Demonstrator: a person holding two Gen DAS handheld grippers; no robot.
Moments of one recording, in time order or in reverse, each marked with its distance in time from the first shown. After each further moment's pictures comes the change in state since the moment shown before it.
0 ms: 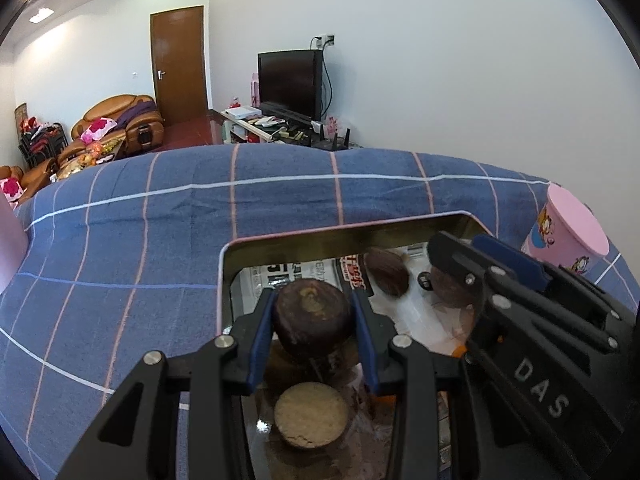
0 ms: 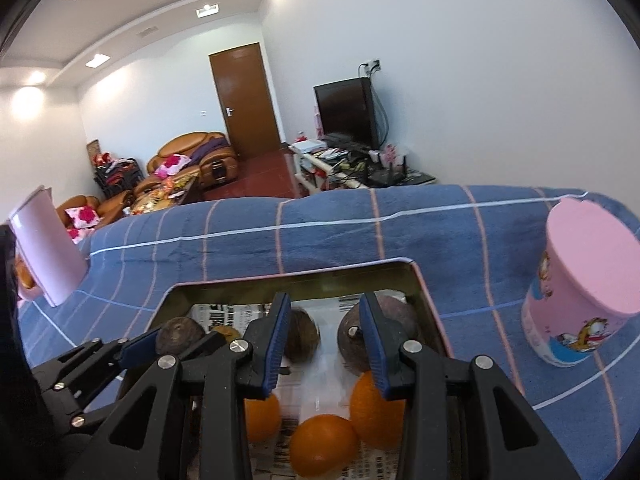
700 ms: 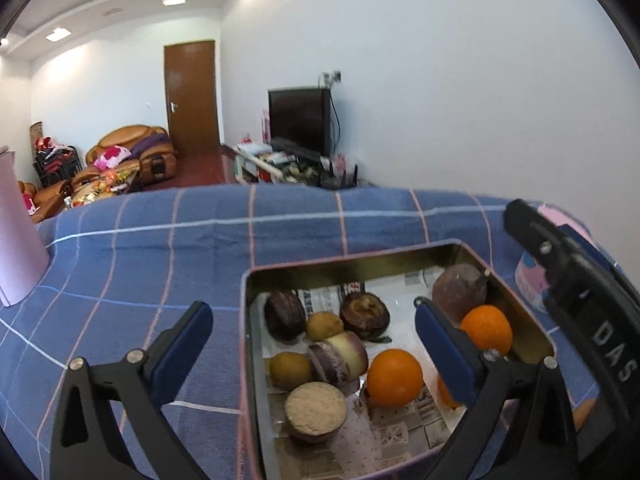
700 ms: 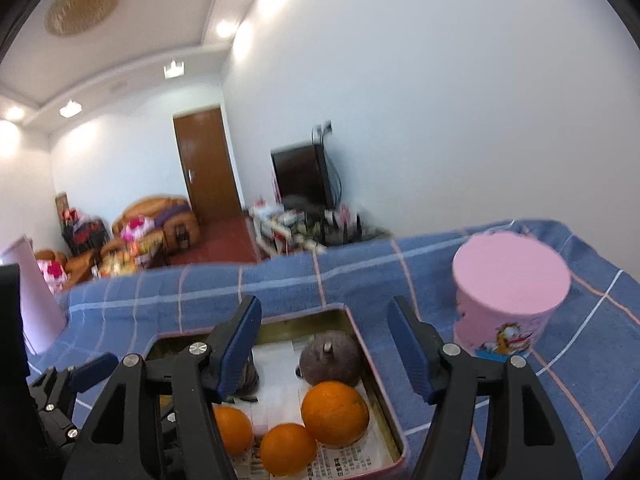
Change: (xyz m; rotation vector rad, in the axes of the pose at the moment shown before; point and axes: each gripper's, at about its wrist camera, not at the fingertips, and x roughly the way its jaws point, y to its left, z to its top) left arm -0.035 0.004 -0.009 -0.009 -0.169 0.032; right arm -0.066 -0.005 -0.013 0.069 -0.327 -0.174
